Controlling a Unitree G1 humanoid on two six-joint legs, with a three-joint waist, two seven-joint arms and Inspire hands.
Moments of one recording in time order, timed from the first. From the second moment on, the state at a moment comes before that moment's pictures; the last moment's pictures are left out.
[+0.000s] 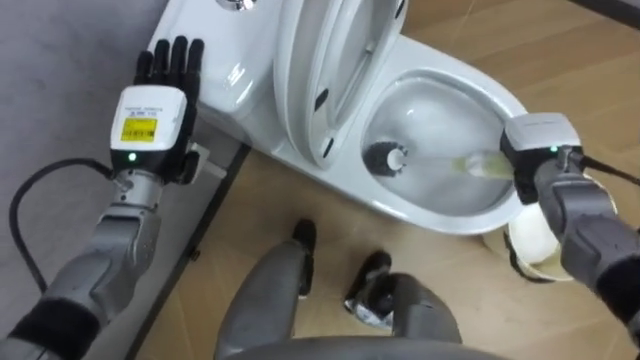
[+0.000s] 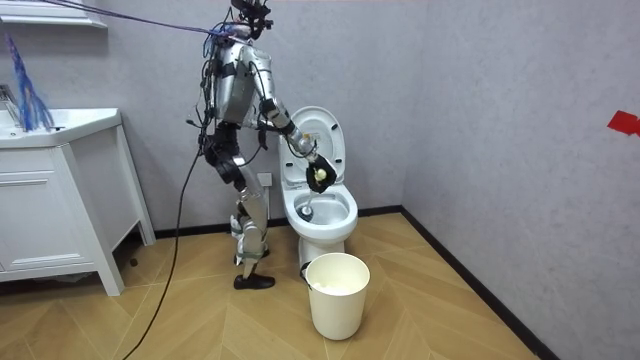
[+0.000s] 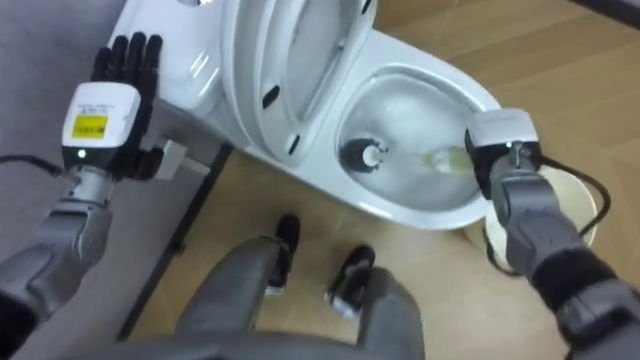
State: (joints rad) left arm 0.02 0.59 -0.43 0.36 0.82 0.05 0.53; right arm -0.13 -0.67 0.56 0.53 -0.87 0.25 0.04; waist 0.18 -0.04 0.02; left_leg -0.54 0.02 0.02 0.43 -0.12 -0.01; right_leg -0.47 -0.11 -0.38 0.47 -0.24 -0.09
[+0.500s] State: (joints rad) left arm 0.17 0.47 -0.29 0.42 0.82 0.03 0.42; right arm 0.20 -0.53 0.34 0.50 -0.89 0.17 0.08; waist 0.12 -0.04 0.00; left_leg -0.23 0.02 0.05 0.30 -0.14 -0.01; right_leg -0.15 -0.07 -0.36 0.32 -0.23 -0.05
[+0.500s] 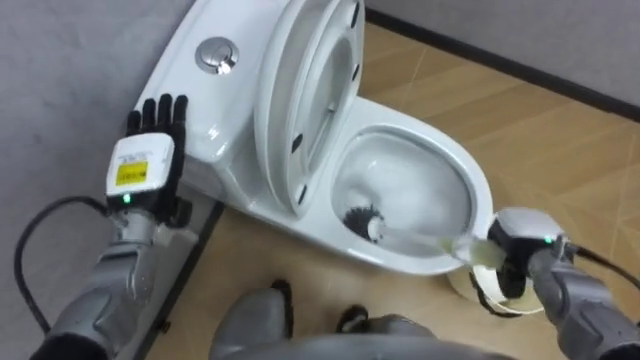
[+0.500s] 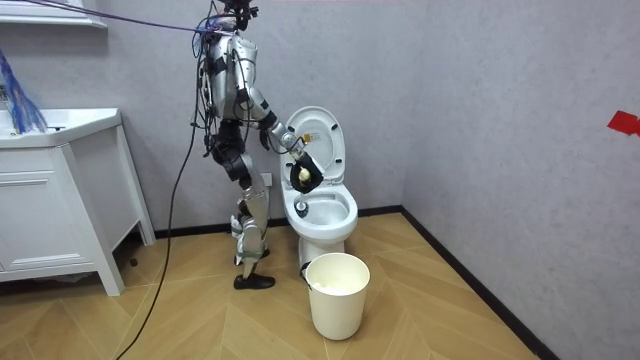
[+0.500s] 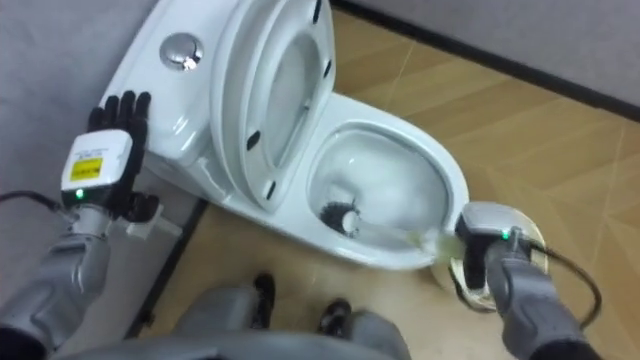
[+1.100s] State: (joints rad) left arm 0.39 0.31 -0.10 0.48 0.62 -0.08 0.48; right arm 0.30 -0.35 0.18 0.63 -0.76 0.12 0.06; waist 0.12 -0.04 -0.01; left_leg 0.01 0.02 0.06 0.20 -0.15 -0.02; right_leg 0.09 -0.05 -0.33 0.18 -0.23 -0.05
